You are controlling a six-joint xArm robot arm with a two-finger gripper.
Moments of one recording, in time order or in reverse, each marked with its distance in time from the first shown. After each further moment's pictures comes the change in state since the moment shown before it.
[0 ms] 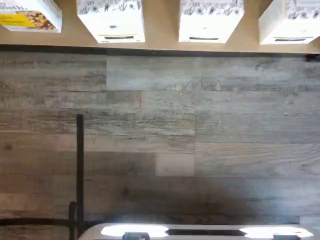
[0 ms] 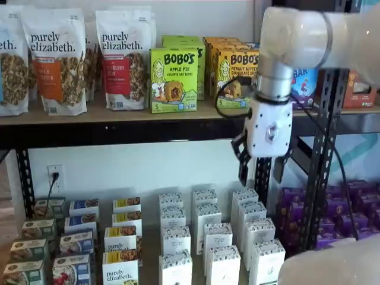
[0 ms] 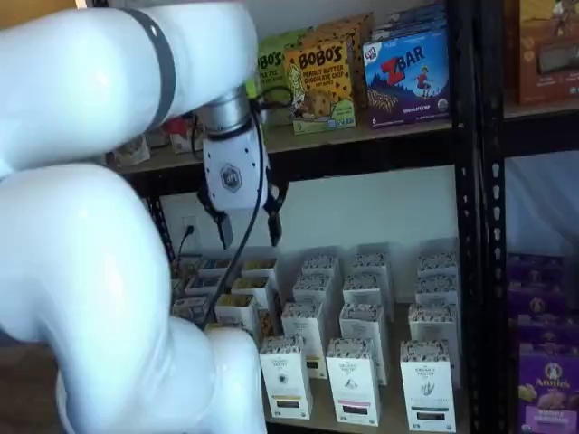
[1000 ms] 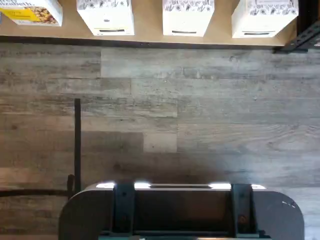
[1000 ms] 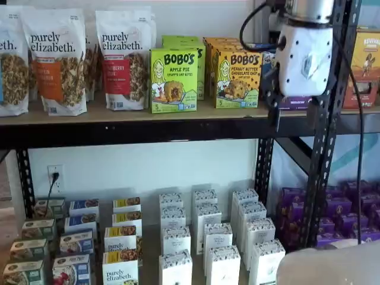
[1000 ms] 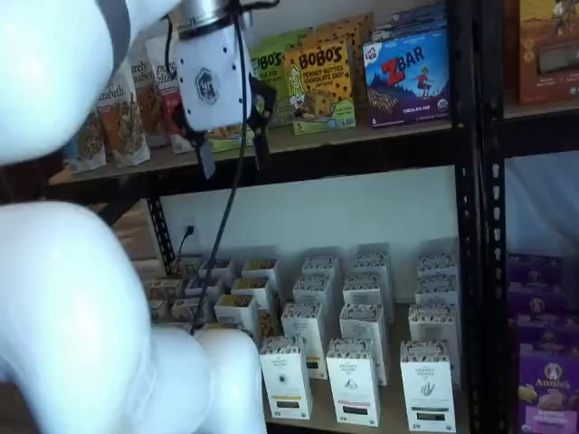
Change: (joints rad) arm -0.078 -0.066 -0.348 -0.008 0.415 -0.077
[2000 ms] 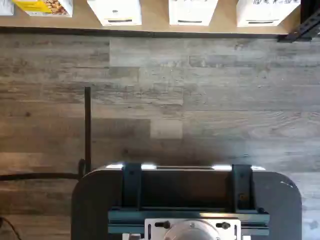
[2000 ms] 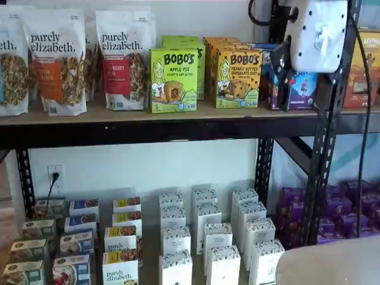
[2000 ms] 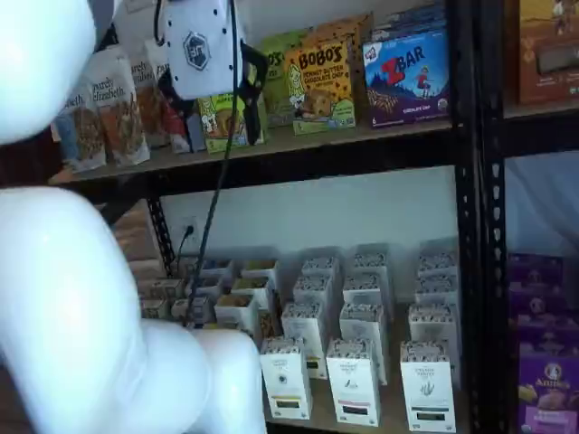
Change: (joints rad) arm -0.053 0.036 -0.163 0.030 0.154 -0.041
